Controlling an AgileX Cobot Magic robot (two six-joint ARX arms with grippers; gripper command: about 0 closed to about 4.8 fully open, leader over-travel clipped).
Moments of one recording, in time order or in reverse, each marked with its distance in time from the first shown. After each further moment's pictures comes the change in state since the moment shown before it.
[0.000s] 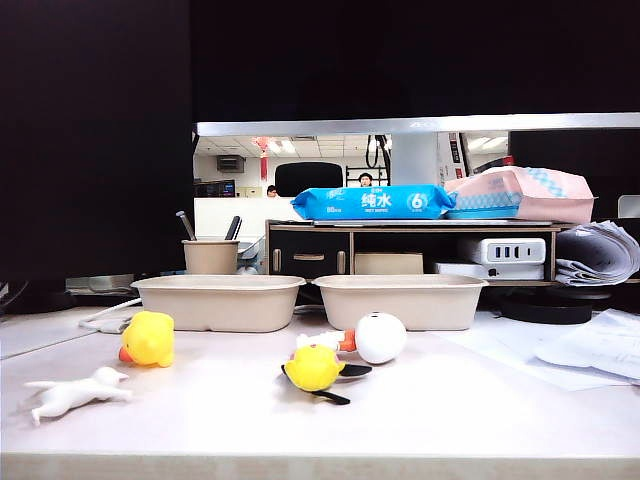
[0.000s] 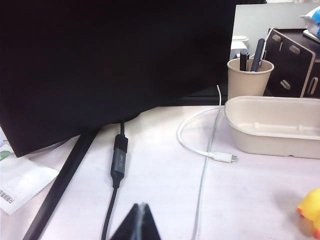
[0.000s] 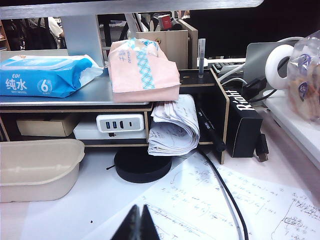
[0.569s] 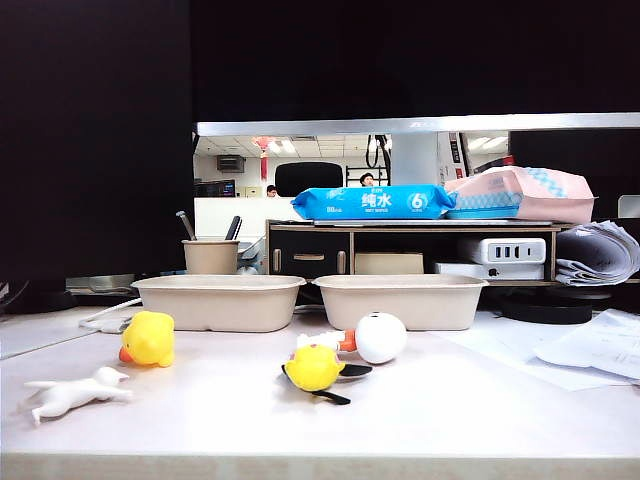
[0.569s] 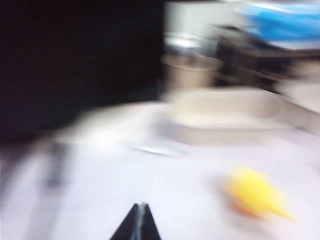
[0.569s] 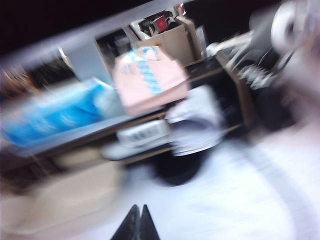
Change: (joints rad) left arm -0.217 0.026 0.000 0.001 -0.005 0.000; right arm 0.000 0.000 0.000 0.018 -0.045 0.399
